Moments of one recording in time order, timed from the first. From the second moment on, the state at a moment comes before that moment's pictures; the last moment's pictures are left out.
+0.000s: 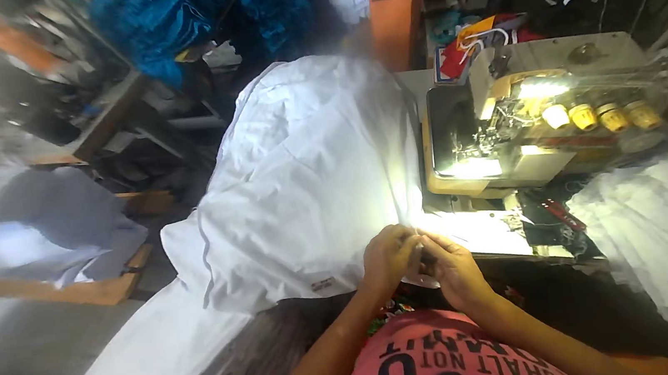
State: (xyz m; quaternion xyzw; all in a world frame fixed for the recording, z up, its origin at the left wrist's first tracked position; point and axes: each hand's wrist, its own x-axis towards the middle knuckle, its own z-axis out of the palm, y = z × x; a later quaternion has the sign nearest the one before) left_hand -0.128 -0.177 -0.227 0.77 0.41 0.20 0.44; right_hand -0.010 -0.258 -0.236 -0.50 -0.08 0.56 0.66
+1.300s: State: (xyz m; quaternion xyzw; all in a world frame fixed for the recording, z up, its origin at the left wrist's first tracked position) left_hand -0.158 -0.116 -0.142 0.58 0.38 0.34 0.64; right_hand 0.043 -0.212 -0.181 -0.46 -0.27 0.44 0.72
